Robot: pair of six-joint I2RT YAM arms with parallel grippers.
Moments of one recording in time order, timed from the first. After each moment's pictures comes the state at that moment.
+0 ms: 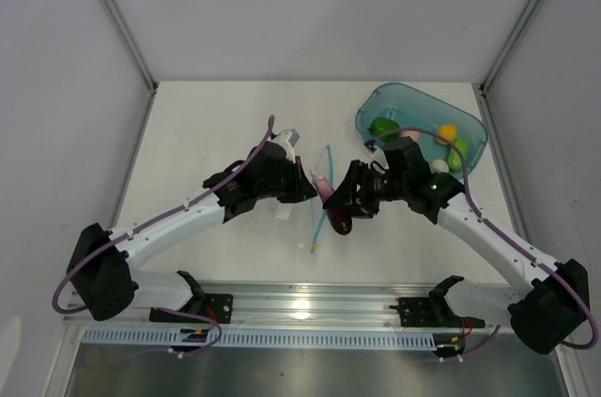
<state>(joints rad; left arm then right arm) -0.78 1.30 0.97 -0.29 0.10 -0.74 0.59 1.14 0.95 -0.49 -0.62 0.92</state>
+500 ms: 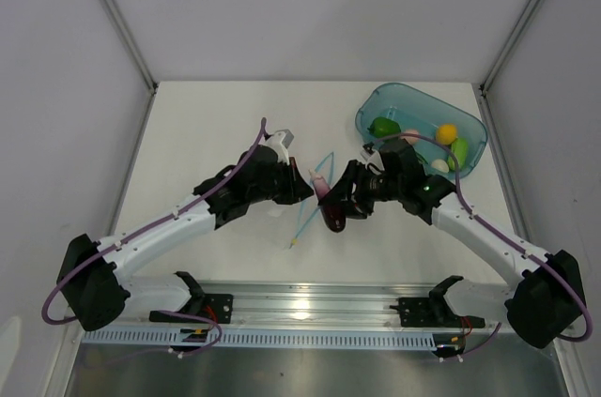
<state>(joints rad) -0.78 1.21 0.91 -0.25 0.09 -0.71 0.59 1.19 0.89 -0.36 -0.63 1.07</state>
